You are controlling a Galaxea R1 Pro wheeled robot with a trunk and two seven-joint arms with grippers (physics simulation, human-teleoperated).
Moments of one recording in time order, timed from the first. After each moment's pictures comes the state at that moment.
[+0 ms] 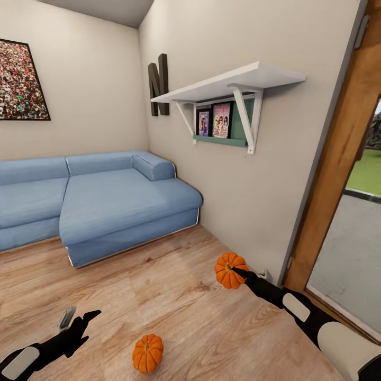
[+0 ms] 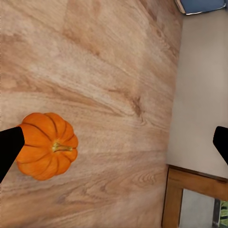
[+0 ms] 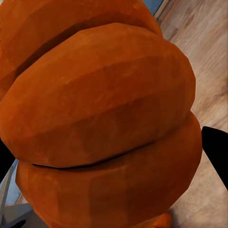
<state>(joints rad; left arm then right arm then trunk) -0.46 0.40 -0.14 -0.38 1.28 0.50 -0.41 -0.75 -0.24 0.54 -0.34 -1.26 0.31 0.61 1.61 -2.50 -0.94</state>
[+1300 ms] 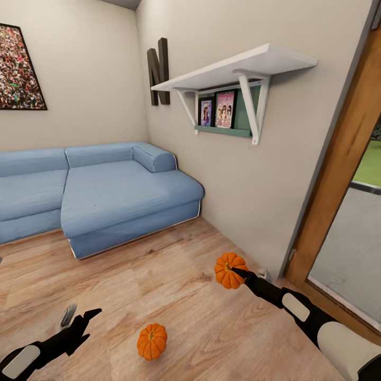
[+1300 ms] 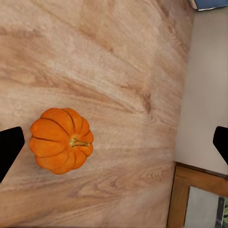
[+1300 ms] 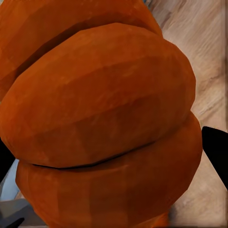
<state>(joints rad) -0.46 0.40 -0.14 -0.40 1.28 0.50 -0.41 -0.75 -0.24 0.54 -0.34 -1.26 0.31 0.61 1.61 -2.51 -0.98</state>
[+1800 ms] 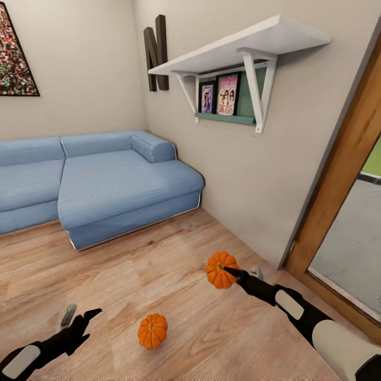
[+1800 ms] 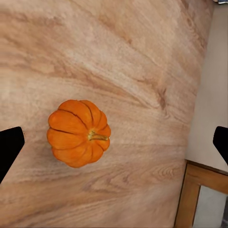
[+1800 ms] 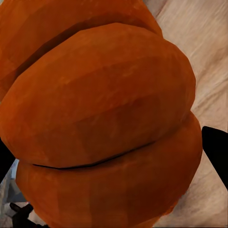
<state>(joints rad) -0.46 0.40 -0.14 -0.40 1.28 0.50 -0.41 -0.75 -0.22 0.58 -0.40 -1.26 0.36 0.62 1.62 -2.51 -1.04</state>
